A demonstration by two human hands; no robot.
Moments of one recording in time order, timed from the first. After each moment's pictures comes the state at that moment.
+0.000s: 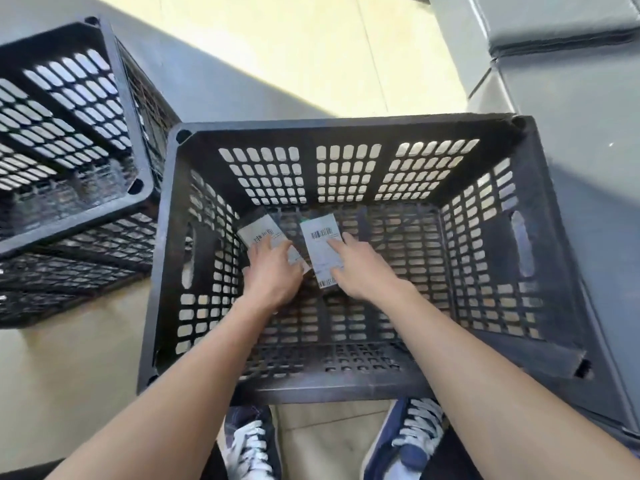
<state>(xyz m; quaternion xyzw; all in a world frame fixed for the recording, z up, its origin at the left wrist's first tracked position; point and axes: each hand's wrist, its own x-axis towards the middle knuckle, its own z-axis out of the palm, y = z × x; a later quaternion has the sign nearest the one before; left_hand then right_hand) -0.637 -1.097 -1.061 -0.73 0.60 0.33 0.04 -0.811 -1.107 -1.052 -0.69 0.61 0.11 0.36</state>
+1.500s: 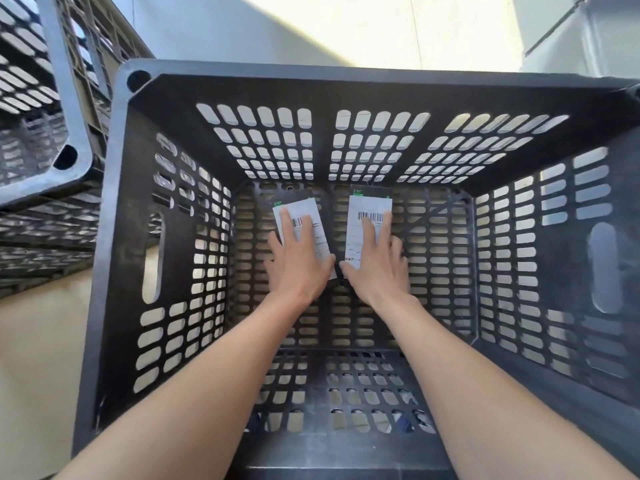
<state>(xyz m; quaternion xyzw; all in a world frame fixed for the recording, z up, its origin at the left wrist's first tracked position) -0.671 -1.110 -1.140 -0.74 0.58 0.34 0.04 -0.815 -1.107 -1.151 -0.62 0.73 0.09 0.29</state>
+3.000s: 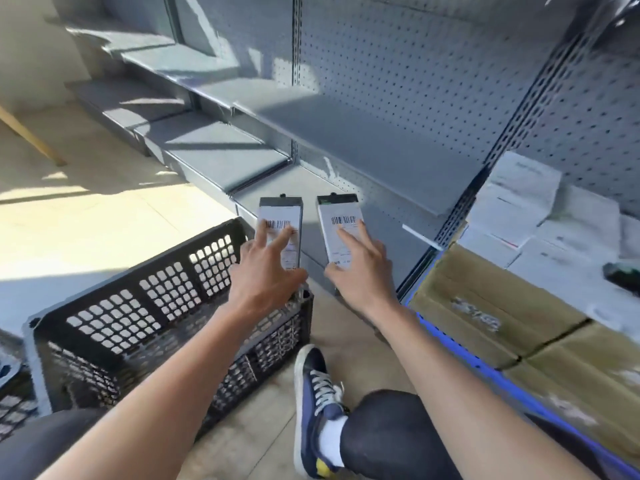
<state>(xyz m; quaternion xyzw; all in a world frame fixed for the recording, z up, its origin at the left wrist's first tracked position) -0.844 -0.962 -0.767 -0.38 0.89 0.24 -0.12 -0.976 -0.838 -0.755 -0.40 0.87 -0.28 0.07</state>
